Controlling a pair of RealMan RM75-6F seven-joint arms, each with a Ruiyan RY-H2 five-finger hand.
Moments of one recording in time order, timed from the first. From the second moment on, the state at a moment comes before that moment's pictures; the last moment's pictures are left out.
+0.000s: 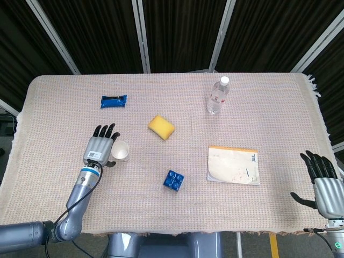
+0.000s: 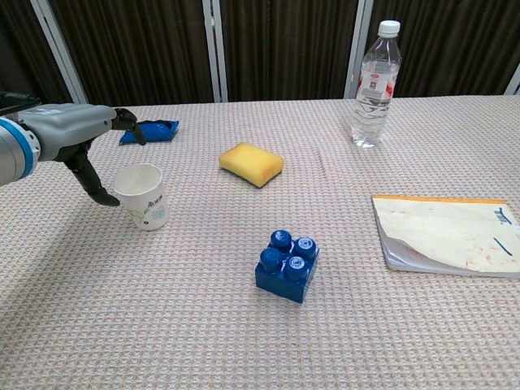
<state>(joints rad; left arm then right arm) -0.70 -1.52 -0.27 -1.76 0.69 1.17 0.90 0.07 -1.08 0.06 -1.59 -1.53 1.49 0.09</state>
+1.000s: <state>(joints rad) -0.79 -1.59 -0.24 -1.65 0.62 1.15 0.79 0.07 -1.08 0.06 -1.60 -1.52 1.48 0.08</state>
